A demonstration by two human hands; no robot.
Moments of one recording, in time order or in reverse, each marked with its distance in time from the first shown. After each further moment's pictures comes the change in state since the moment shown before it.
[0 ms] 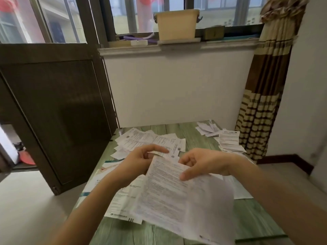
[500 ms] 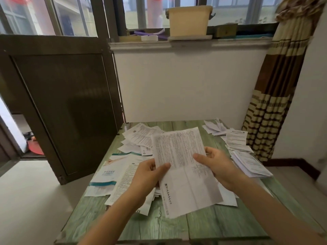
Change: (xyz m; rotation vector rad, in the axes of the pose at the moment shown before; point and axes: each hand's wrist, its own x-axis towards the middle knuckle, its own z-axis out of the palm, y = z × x) left_hand -0.029 -0.027 0.036 -0.206 0.301 -0.149; right_hand 0.013 0.037 0.033 0.644 0.575 -0.097
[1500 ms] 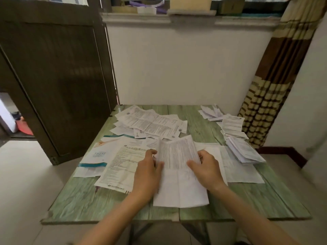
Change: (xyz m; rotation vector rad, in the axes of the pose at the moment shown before) left_hand 0.021 -0.067 0.032 0.519 0.291 0.166; right_hand -0.004 0.063 0.015 -0.474 0.260 -0.073
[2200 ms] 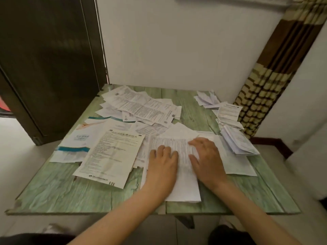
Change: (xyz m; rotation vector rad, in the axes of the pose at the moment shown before) left_hand -0.004 -0.001 0.073 0.713 0.003 0.484; right_hand 0.011 0.046 -0.014 -0.666 0.052 -0.444
